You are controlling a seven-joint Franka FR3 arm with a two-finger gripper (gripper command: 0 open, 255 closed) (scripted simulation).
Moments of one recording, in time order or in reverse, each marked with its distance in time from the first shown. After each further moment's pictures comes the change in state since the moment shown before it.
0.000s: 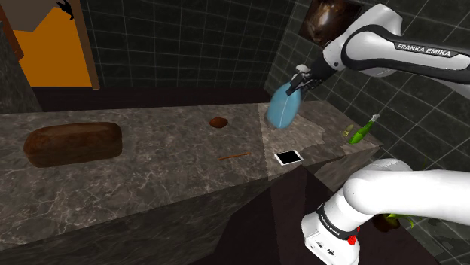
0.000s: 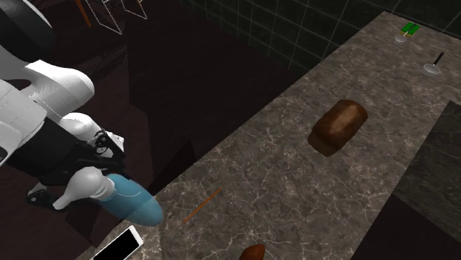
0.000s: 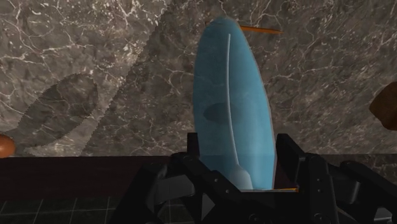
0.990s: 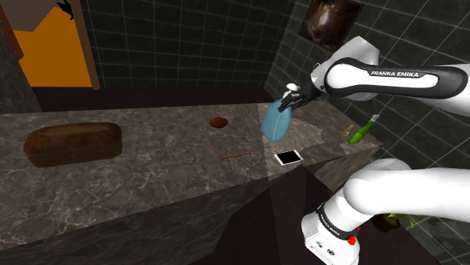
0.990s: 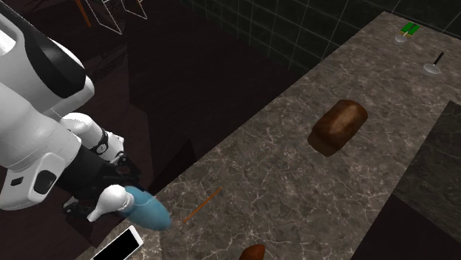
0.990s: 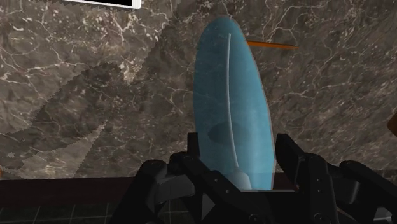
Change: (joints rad) arm 0.009 0.037 -0.009 -0.179 0.015 0.216 -0.030
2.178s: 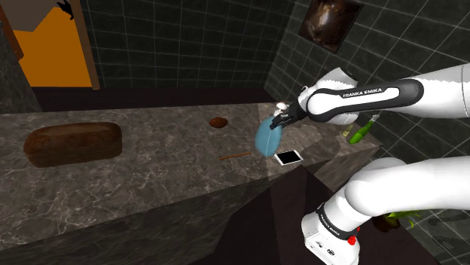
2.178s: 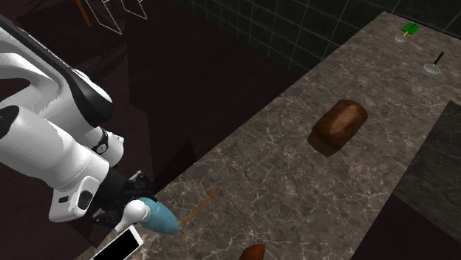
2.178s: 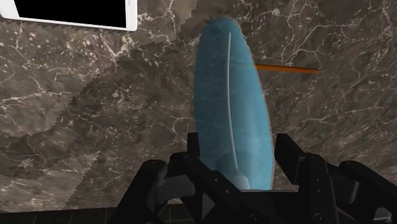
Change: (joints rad) arm 0.047 0.165 -0.037 -0.156 0.043 0.322 -0.058
